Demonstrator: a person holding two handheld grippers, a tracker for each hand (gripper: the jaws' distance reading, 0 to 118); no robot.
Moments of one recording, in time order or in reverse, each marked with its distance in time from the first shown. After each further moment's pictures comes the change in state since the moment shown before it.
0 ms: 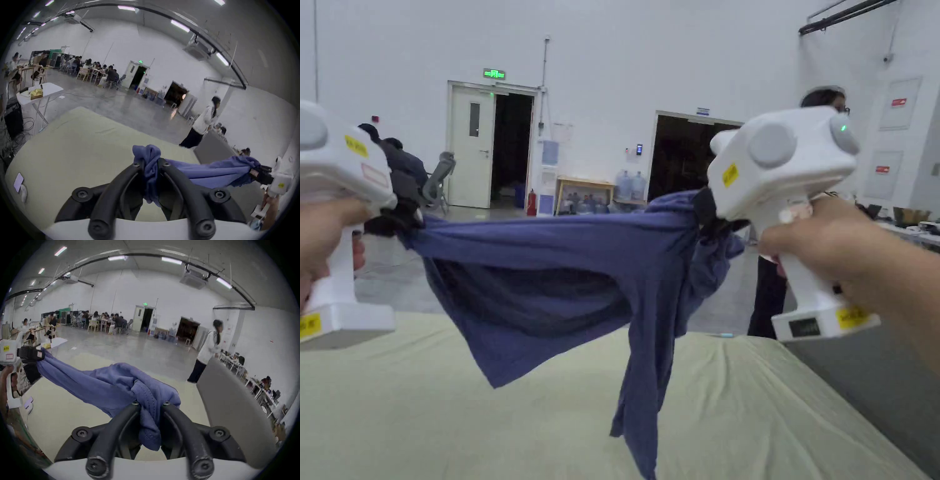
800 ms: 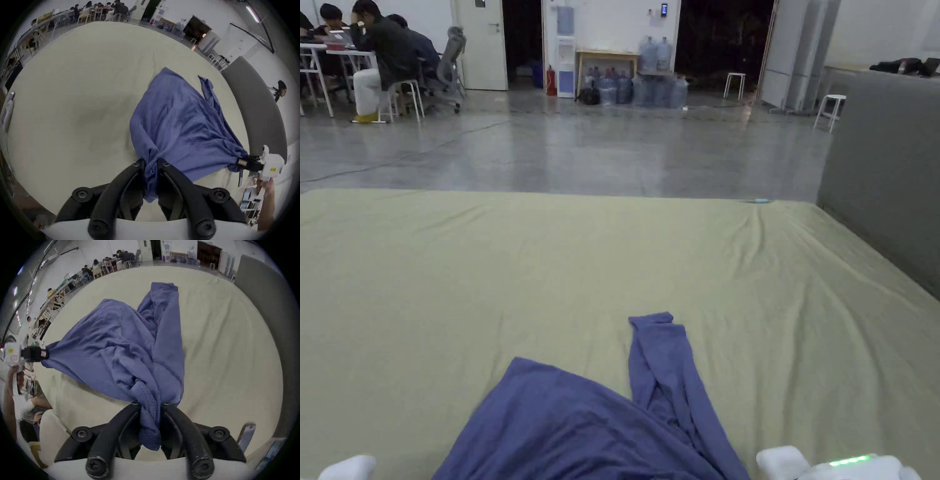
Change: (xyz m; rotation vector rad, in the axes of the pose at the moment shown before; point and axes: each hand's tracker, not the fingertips) left arm -0.168 -0.406 0.030 -0.641 0.114 0.054; right arm -0.083 -0.450 -0.049 -0.674 0.321 -0.211
